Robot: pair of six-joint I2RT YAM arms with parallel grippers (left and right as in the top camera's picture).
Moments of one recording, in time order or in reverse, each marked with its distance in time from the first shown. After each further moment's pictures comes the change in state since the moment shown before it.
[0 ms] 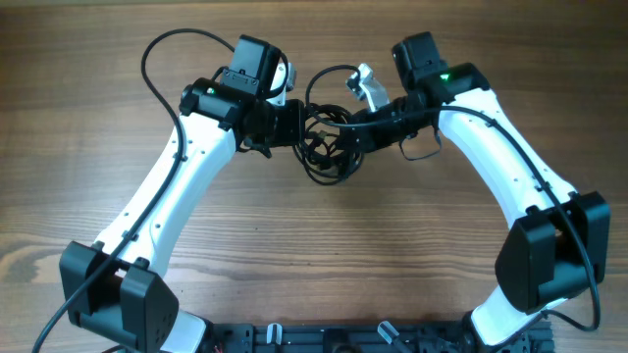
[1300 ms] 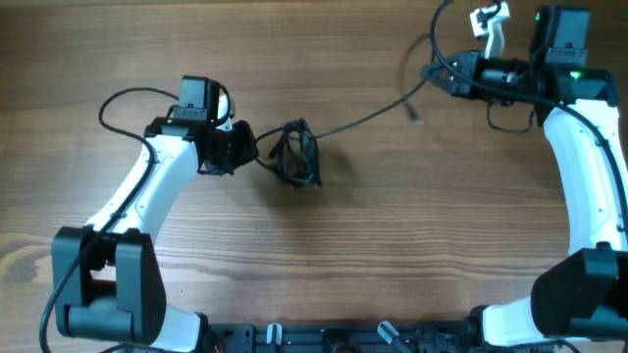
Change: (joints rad) left arm 0.263 -0.003 -0.385 0.307 0.050 -0.059; right arm -0.410 -0.171 -0.030 0.213 -0.103 0.210
